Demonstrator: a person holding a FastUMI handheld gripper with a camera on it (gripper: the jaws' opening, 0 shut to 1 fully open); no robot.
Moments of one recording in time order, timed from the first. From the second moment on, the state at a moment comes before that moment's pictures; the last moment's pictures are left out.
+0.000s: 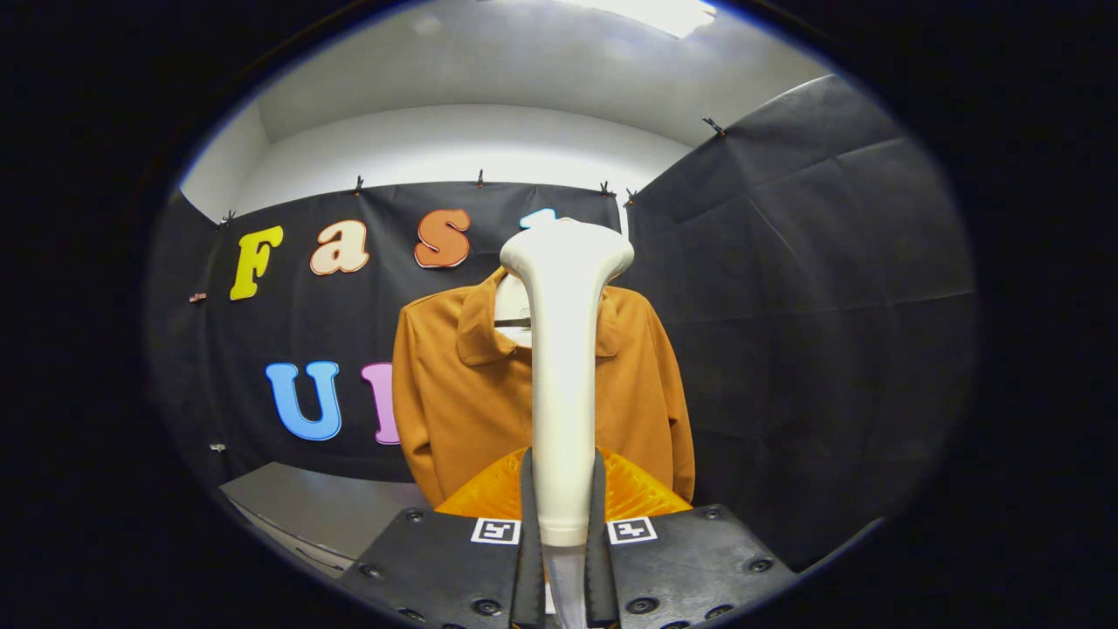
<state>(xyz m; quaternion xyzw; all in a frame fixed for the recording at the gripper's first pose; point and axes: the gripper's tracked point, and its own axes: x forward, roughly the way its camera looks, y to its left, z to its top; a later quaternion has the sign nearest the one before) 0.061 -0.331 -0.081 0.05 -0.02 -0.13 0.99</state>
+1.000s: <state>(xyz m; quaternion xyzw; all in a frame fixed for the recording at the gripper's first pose) 0.134 -0.391 -0.221 0.07 0.08 -0.10 0.99</state>
